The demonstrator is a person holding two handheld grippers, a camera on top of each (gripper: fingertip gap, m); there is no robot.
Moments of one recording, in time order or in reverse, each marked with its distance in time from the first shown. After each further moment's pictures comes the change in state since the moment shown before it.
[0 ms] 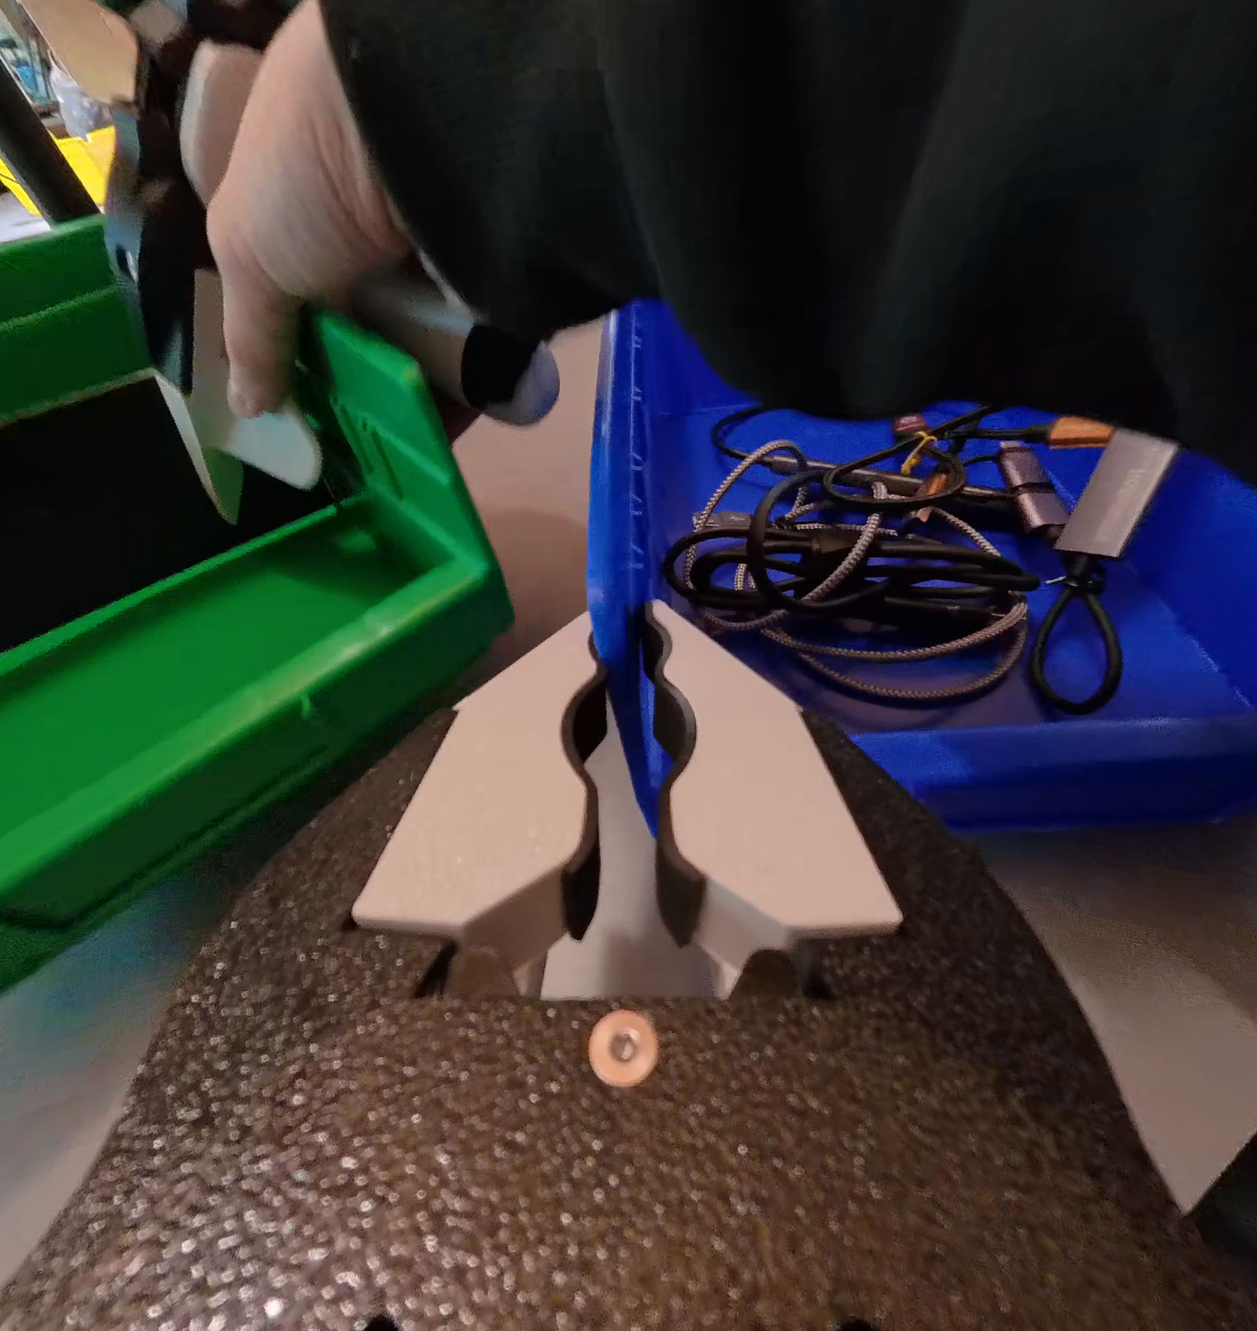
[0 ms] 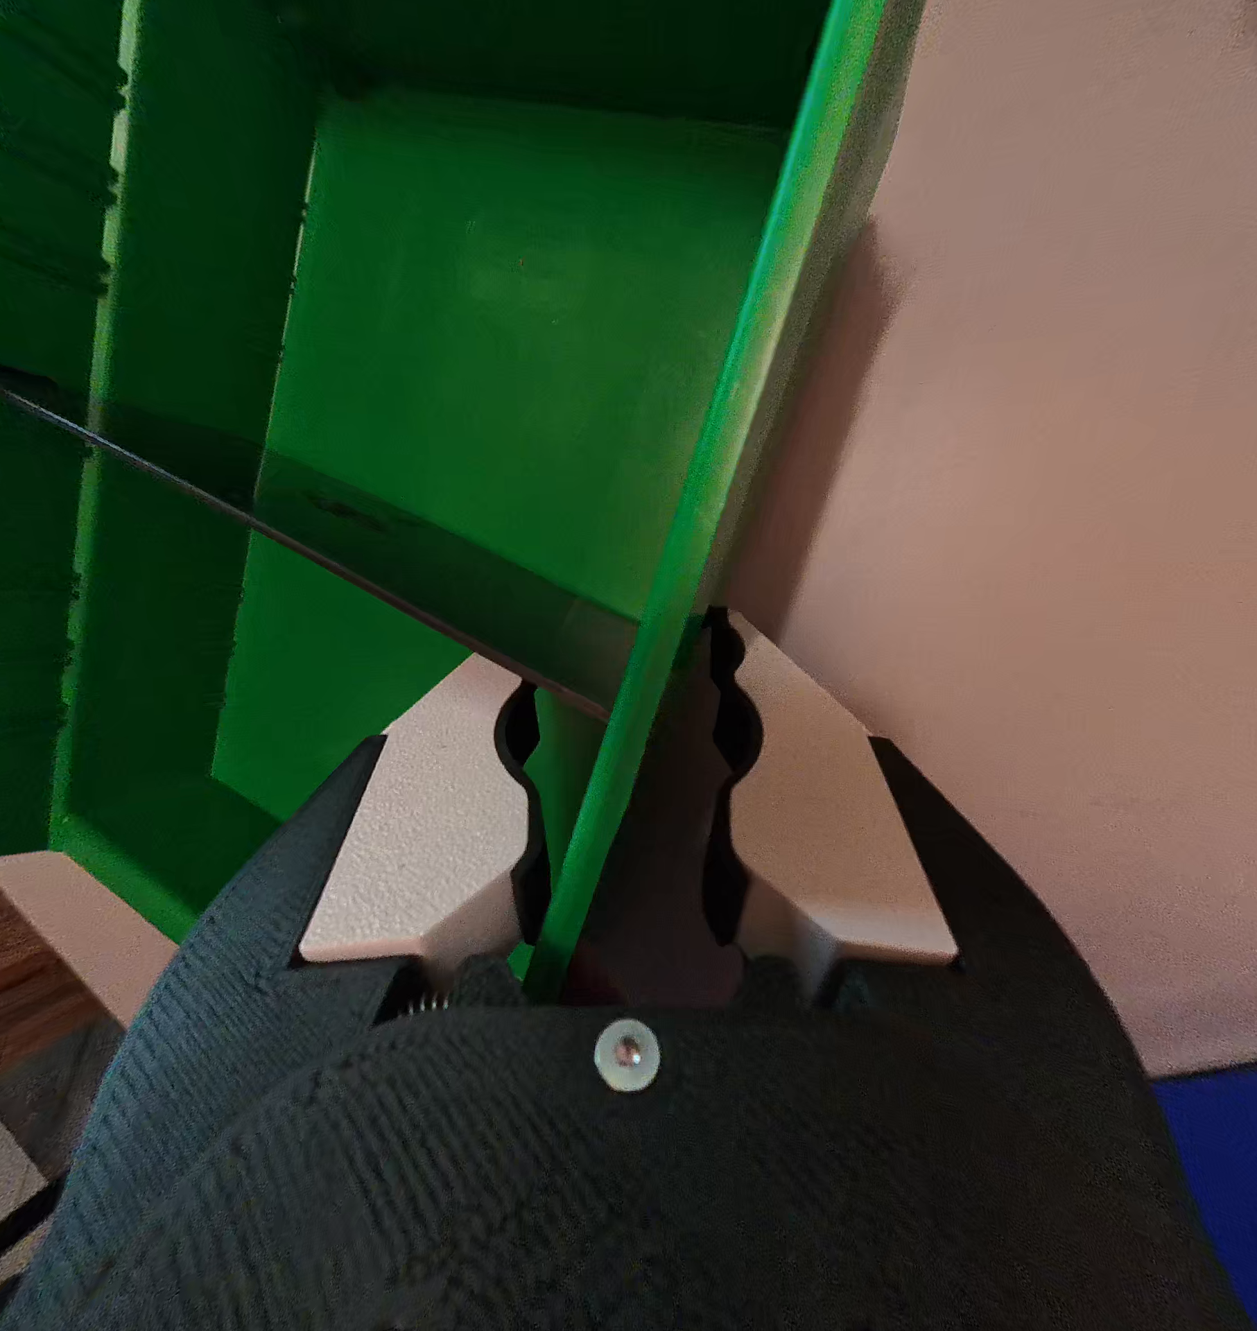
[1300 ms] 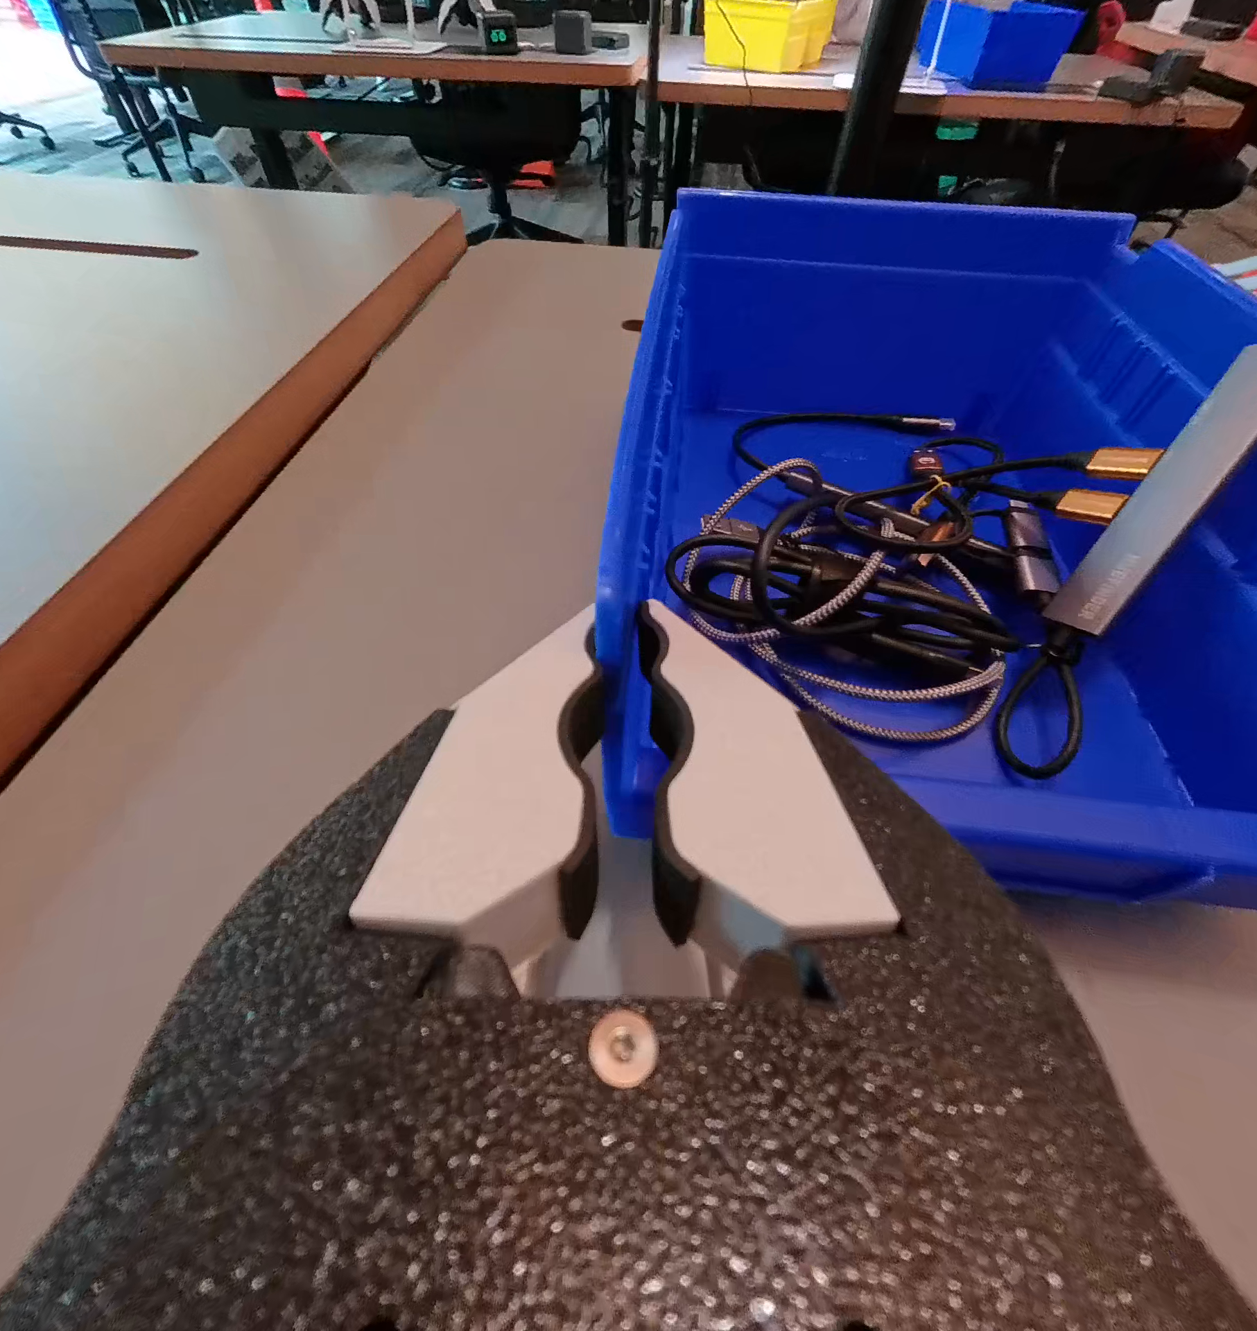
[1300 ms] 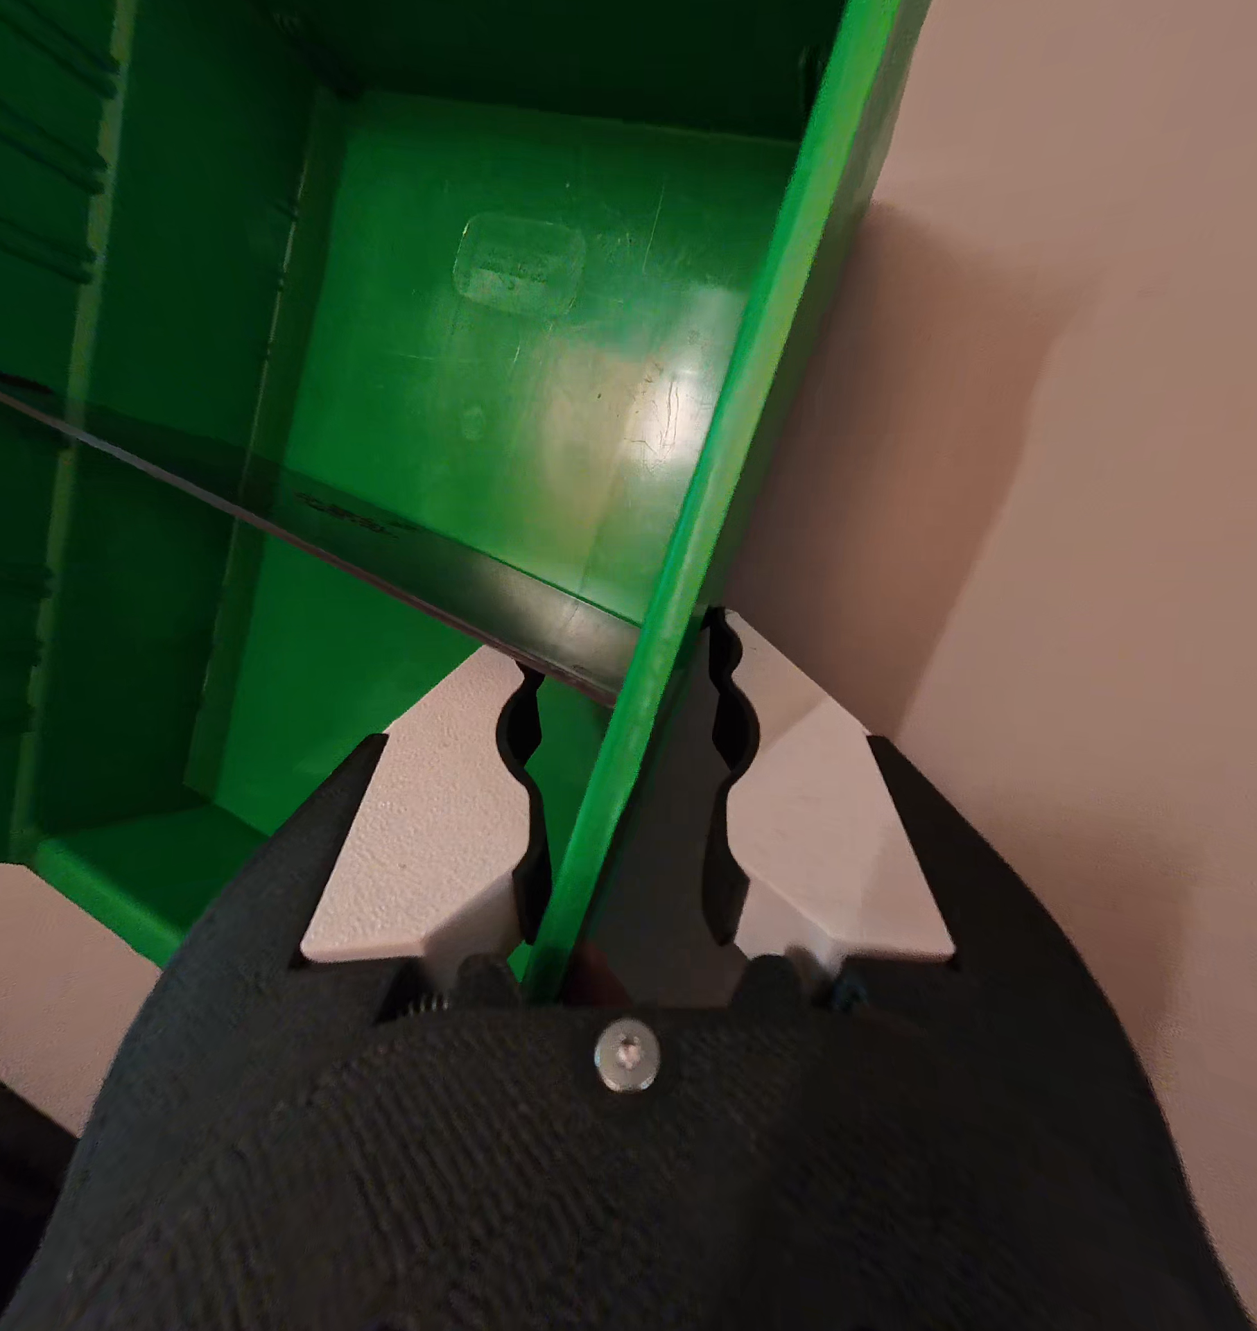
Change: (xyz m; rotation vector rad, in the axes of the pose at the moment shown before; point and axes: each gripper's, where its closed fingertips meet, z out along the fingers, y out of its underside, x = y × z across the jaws) left arm -0.332 0.069 -0.091 -0.060 -0.596 -0.335; right arm 0.450 0.206 -0.266 0.118 0.162 0.229
